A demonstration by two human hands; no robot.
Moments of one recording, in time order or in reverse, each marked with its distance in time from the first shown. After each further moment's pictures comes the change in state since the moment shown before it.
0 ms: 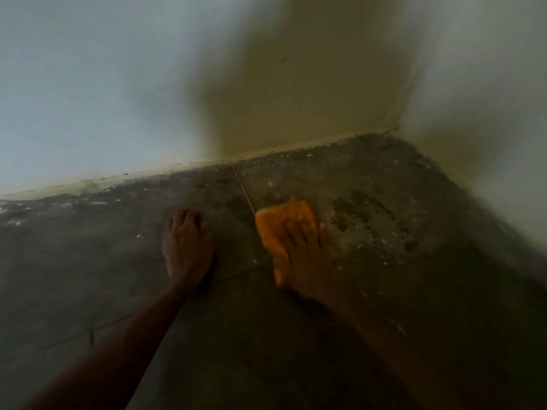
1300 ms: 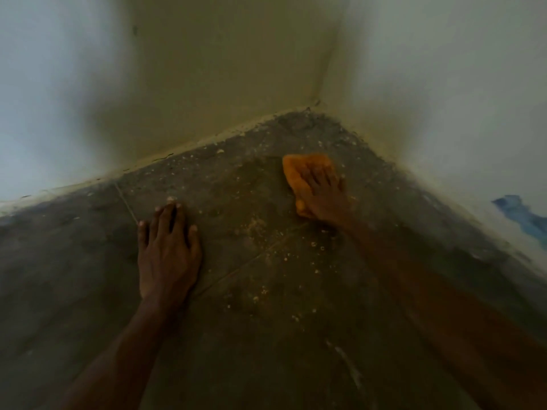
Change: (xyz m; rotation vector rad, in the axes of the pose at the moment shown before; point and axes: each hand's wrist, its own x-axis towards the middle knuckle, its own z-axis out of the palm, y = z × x) left_hand 0.025 0.109 0.105 0.212 -0.172 0.280; right_hand 0.065 0.240 -0.034 0.165 -0.002 0.362
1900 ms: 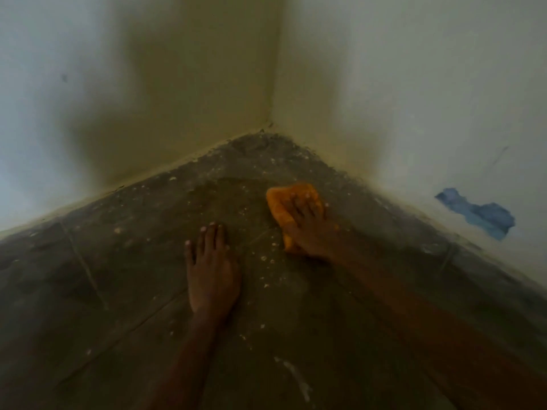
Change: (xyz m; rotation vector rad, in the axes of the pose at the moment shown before) left_hand -0.015 0.140 0.054 -0.055 -0.072 0.121; right_hand -0.067 0.072 -0.001 -0.061 -0.040 -0.093
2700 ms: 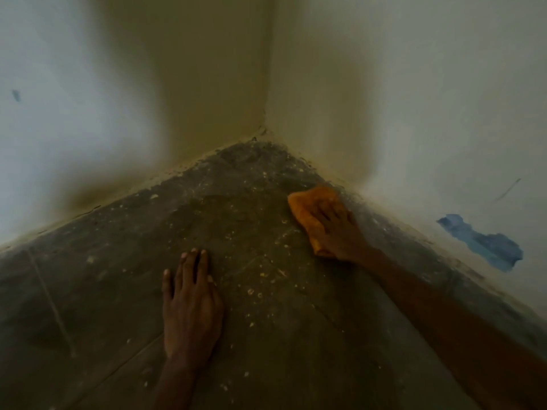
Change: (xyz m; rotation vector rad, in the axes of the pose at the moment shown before) left_hand 0.009 0.003 -0.001 0.090 -0.037 -0.042; right_hand 0.029 0.089 -0.031 0.009 -0.064 0.105
